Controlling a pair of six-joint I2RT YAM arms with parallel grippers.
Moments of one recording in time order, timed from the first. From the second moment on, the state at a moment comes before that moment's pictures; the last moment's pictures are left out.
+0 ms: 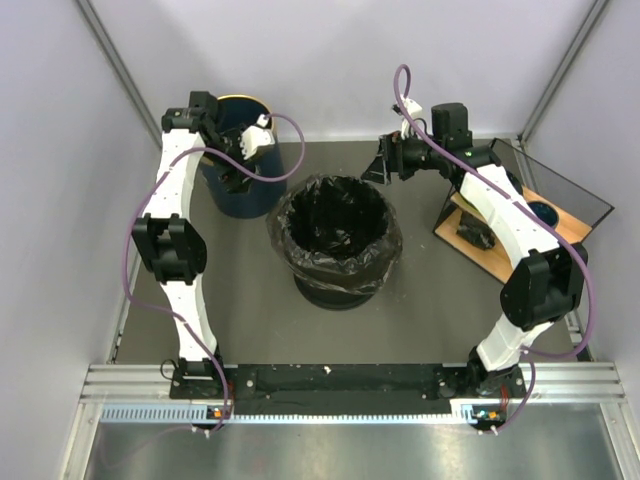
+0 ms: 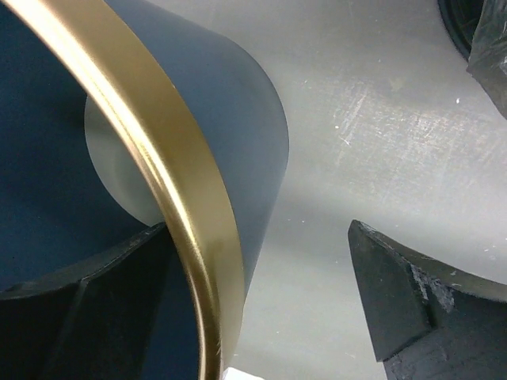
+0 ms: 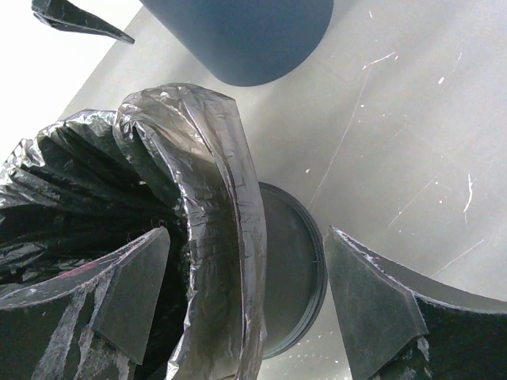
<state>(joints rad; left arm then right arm) -0.03 2.10 2.25 -1.34 0.46 1.18 0.30 1.67 1.61 -0.48 -0.68 0.08</state>
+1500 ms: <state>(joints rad) -0.09 1.97 2.26 -1.41 0.39 1.24 0.29 1.67 1.60 -0.48 -0.70 0.07</state>
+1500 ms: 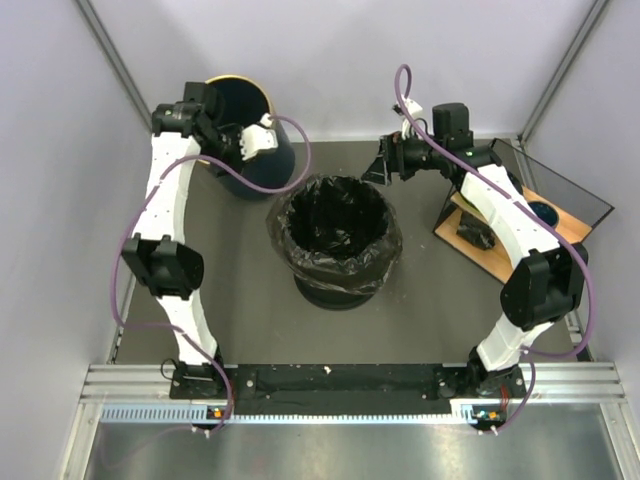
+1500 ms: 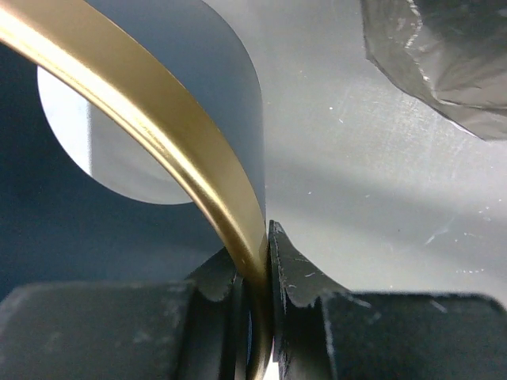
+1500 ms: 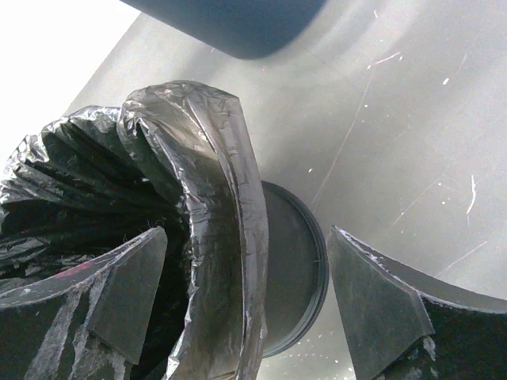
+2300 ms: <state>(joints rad) -0.08 1.09 2.15 -1.45 0.65 1.37 0.27 1.46 1.62 -0.58 -0.47 -0.05</state>
